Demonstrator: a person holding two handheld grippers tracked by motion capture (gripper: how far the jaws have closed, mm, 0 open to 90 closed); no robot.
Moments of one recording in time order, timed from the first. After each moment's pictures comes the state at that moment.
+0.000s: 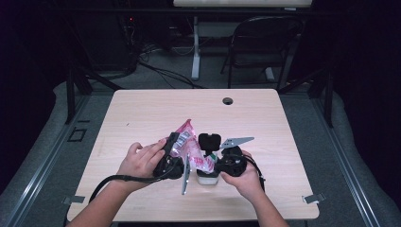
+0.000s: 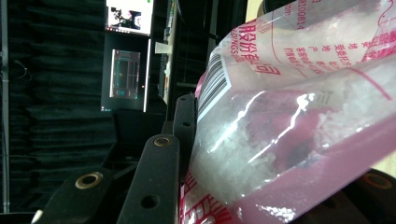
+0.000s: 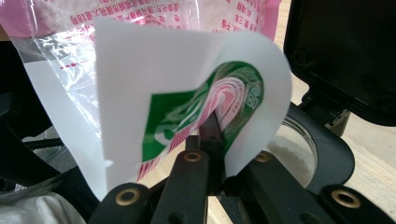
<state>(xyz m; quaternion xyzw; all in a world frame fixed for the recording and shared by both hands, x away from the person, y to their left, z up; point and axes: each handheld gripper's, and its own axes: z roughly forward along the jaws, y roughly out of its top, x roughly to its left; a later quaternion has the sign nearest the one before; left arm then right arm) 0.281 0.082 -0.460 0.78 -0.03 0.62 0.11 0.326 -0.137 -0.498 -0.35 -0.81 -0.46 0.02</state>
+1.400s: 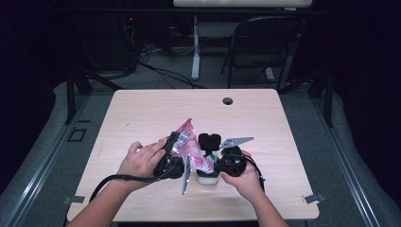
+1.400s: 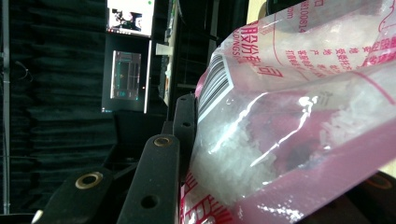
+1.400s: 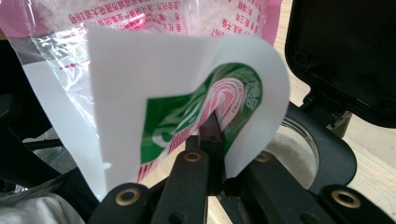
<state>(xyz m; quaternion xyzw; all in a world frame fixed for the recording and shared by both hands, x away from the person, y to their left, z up) 0.281 0.081 -0.458 0.78 -0.03 0.62 0.11 0.326 -0.136 -0.499 -0.35 -0.81 -0.46 0.02</state>
